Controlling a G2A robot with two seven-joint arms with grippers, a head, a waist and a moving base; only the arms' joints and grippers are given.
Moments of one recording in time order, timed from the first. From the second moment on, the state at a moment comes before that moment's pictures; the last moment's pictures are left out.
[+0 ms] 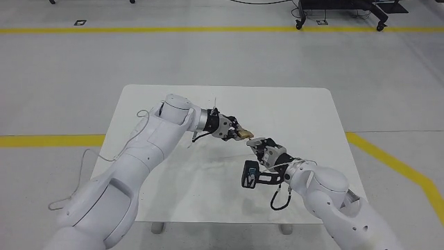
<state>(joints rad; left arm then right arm) 0.54 -1.46 -0.67 -0.65 -0.60 0.57 -1.11 -1.55 -1.00 1.14 -2.03 -2.17 -0.46 0.13</state>
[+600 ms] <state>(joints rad) 0.55 -1.47 -0.68 -0.65 -0.58 0.57 -1.11 -1.54 -1.01 1.11 -2.04 -2.23 -0.46 0.19</state>
